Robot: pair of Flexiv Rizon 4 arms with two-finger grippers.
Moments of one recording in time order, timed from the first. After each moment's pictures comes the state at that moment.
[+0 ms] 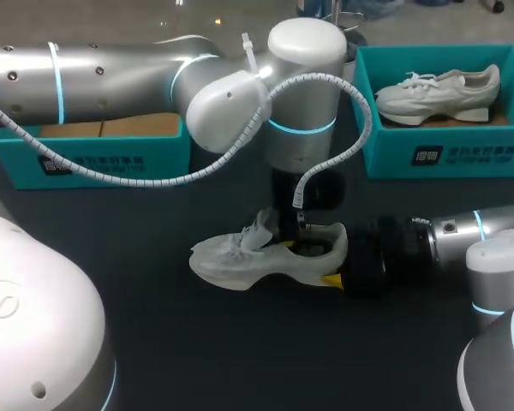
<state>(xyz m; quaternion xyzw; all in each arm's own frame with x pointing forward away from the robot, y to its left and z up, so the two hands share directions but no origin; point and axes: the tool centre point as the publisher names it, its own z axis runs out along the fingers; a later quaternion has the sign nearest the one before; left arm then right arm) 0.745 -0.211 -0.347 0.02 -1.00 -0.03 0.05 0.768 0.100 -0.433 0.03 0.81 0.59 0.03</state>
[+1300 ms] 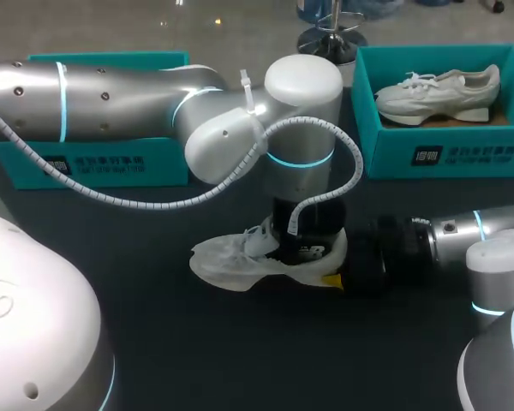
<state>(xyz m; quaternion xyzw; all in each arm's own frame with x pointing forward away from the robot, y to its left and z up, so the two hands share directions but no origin) 0.740 -0.219 -0.381 -0.05 -1.00 0.00 0.02 0.767 0.100 -0.433 0.03 0.81 0.59 0.03</state>
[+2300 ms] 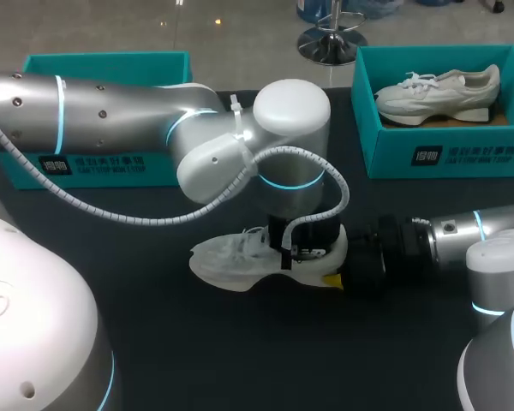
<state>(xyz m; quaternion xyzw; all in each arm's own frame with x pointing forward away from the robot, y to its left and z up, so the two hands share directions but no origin) 0.744 -0.218 -0.403 -0.05 -1.00 0.01 -0.02 0.767 0.100 -0.433 0.03 0.81 0.59 0.03</state>
